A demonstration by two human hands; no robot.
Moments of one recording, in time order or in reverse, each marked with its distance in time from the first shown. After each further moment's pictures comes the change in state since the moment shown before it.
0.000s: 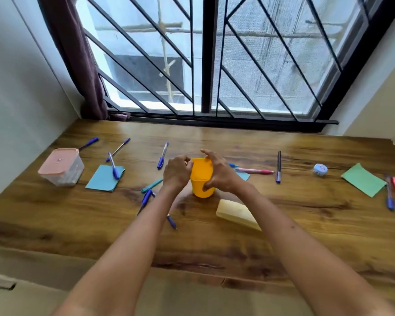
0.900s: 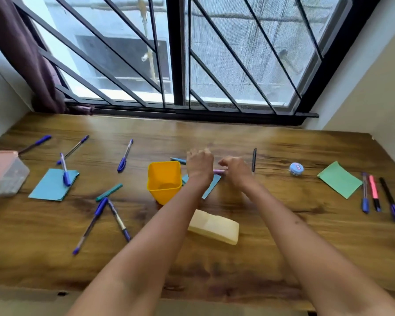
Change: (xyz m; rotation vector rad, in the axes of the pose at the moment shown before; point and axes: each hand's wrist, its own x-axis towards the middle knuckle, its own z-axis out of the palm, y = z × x) left_hand 0.030 0.108 0.124 0.652 -0.133 0.217; right_hand 0.002 0.128 -0.056 -0.234 0.131 0.269
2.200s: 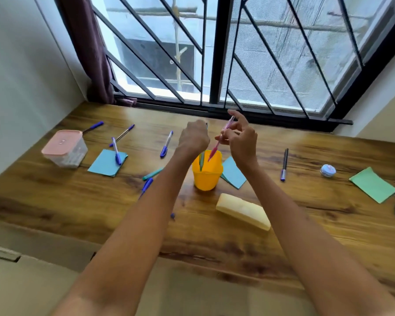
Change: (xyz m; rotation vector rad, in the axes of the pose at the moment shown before) left_hand -0.038 -0.114 -0.100 -0.477 0.007 -0.237; right_hand -0.028 -0.150 -0.023 0.877 0.389 -0.123
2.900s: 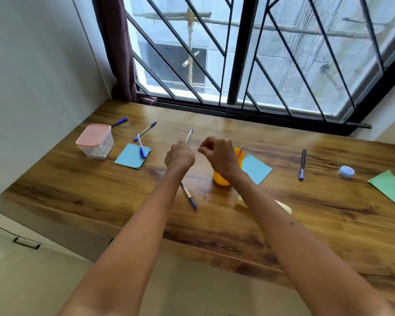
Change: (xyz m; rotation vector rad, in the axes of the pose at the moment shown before) left_hand -0.041 -0.095 -0.008 -0.015 0.041 -0.375; right_hand -0.059 -0.021 0.079 -0.516 -0.324 -0.123
